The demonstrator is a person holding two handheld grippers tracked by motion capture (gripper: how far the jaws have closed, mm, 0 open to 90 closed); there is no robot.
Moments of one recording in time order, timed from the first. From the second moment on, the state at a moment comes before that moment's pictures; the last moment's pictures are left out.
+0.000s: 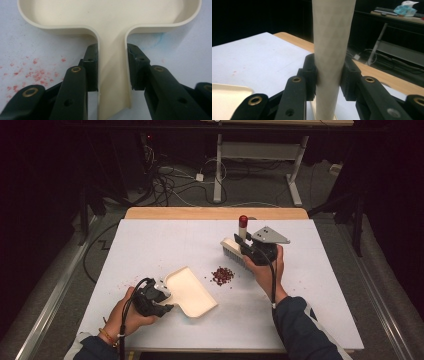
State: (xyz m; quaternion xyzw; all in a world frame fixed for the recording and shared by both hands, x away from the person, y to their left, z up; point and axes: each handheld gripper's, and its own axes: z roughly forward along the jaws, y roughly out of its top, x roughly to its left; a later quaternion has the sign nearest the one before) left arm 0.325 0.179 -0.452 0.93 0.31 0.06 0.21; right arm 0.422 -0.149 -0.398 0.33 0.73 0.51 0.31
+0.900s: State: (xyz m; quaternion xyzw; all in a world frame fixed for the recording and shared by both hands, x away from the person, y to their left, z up) left arm 0.327 0.161 -0.456 0.93 0.32 0.05 0.20; right arm 0.384 -0.125 -0.408 0.32 0.74 0.53 0.27
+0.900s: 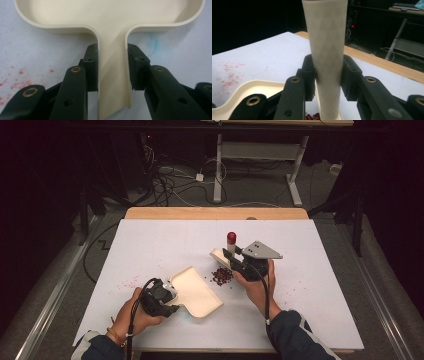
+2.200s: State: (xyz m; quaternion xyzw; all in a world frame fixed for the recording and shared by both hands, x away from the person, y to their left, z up) left arm 0.330 0.133 -0.460 0.92 0.33 0.05 0.18; right arm 0.351 -0.091 -0.409 0.32 0.73 0.55 0.26
